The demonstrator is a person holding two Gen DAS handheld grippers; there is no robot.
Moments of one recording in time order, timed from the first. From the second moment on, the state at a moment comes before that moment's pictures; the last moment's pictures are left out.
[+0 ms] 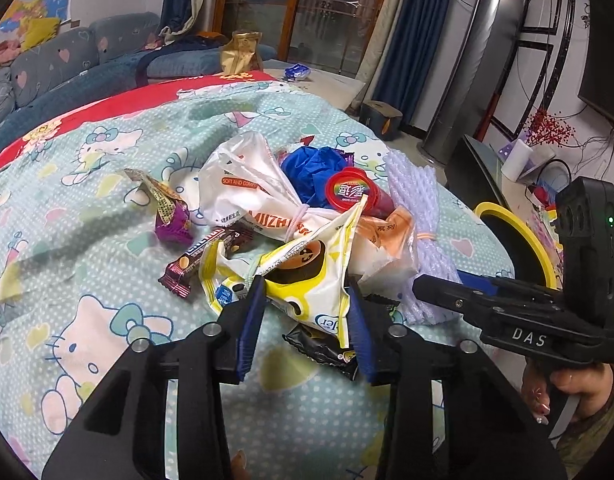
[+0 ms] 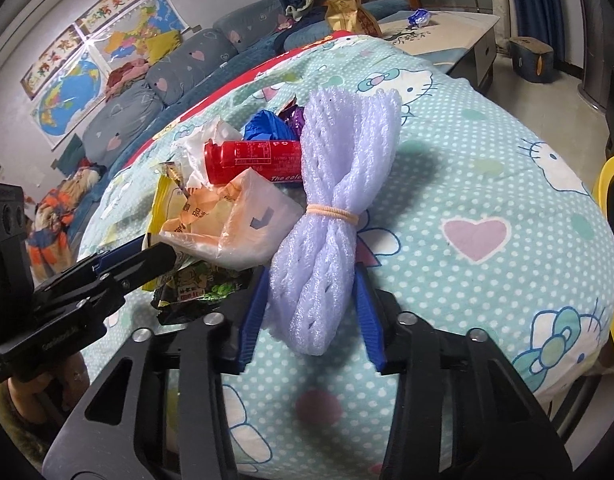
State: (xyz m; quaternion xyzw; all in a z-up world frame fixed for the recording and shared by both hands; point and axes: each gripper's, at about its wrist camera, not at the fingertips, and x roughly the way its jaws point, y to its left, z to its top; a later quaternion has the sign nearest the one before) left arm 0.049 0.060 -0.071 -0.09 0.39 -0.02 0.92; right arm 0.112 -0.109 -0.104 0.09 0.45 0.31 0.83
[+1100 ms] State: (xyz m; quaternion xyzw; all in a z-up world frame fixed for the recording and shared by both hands) left arm 0.050 0.041 -0.003 -0.09 0.31 -0.06 0.94; right arm 0.109 -0.159 -0.051 0.07 0.37 0.29 0.88
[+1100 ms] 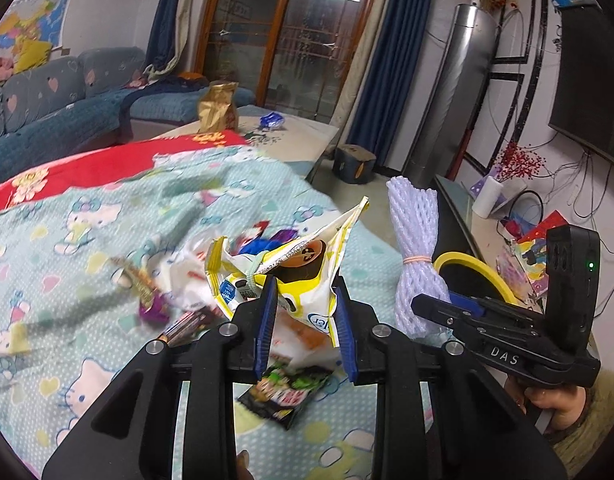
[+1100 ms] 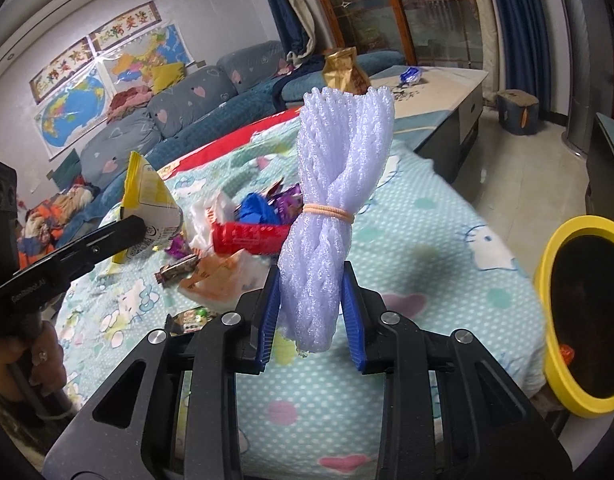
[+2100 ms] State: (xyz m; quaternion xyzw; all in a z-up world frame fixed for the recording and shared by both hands) left arm 0.095 -0.047 0.007 -0.05 0.29 -0.16 0.94; right arm 0.121 -0.250 -0.034 0.10 0.34 0.18 0.92
